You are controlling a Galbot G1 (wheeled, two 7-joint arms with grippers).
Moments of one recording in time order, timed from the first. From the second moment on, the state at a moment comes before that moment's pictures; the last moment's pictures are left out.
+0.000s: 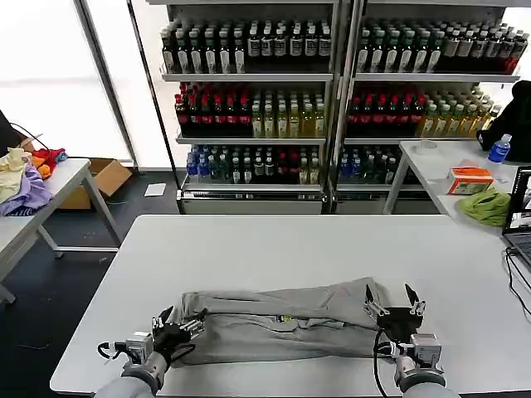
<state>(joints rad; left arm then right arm) 1.44 -1.21 -0.44 -1.99 -0.41 0.50 -0.12 -1.50 1.23 0.49 2.17 0.26 -0.40 0.30</state>
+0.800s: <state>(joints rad) 1.45 -1.23 -0.47 -1.93 -0.34 0.40 -0.04 -1.44 1.21 0.49 2.15 0.28 -0.41 0.32</state>
